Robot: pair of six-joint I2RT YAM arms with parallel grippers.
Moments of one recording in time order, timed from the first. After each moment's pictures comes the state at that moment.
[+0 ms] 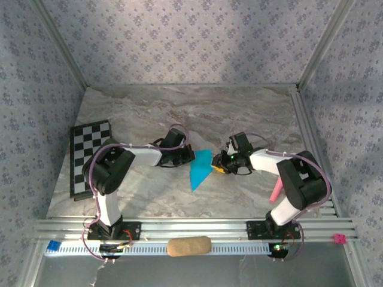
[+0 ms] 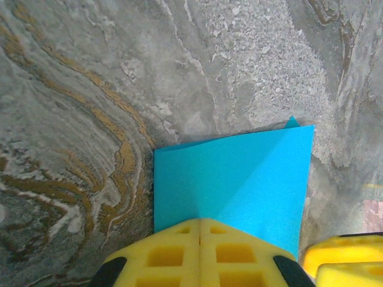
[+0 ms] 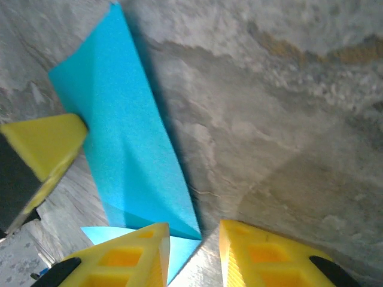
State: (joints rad) left arm -0.69 1.85 0.93 0.05 0.29 -0.93; right arm 0.43 1.60 0.68 -0.14 -0.51 0.84
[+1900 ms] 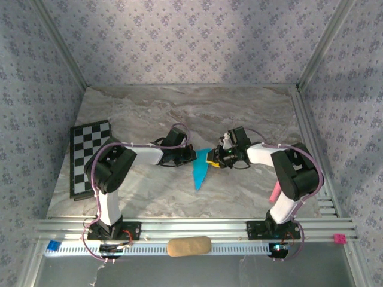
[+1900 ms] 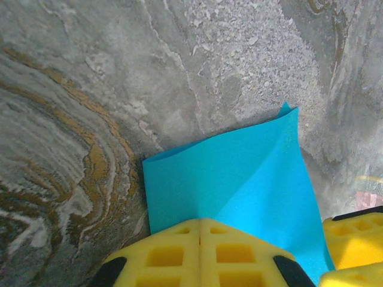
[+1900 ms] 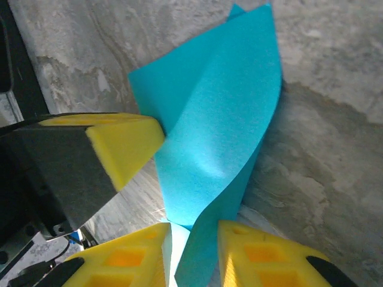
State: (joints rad) left arm -0.69 1.88 0.95 0.04 0.33 -0.92; right arm 0.40 1.70 0.78 -0.08 -0.69 0.74
